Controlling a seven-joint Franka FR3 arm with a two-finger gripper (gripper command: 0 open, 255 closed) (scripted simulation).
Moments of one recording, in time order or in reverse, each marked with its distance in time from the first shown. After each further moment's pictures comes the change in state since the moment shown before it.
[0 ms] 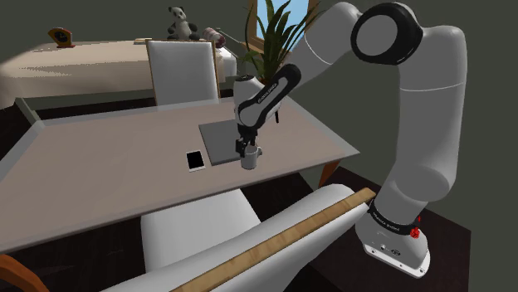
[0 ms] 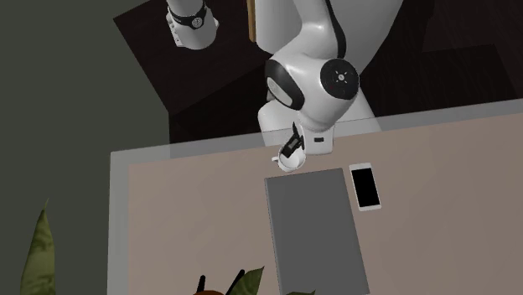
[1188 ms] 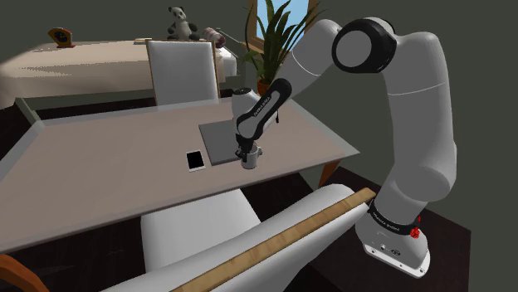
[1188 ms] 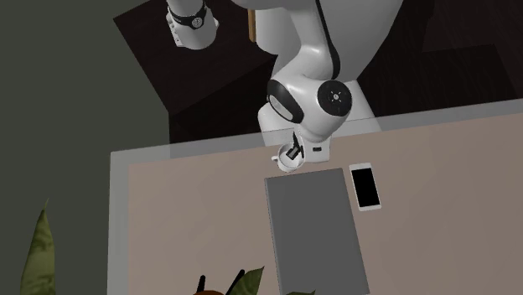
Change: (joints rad) arm 0.010 0.133 -0.014 0.053 -0.024 0.084 0.017
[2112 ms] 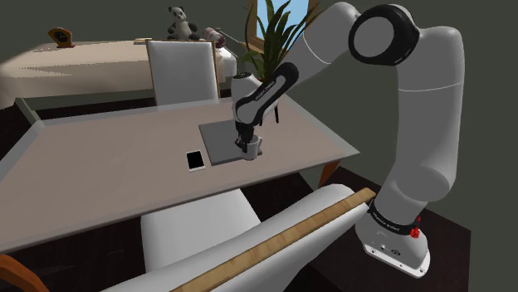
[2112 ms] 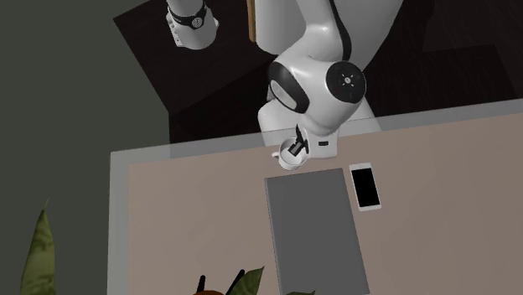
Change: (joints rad) arm -0.011 -0.118 0.014 -0.006 0.022 -0.110 -0.023
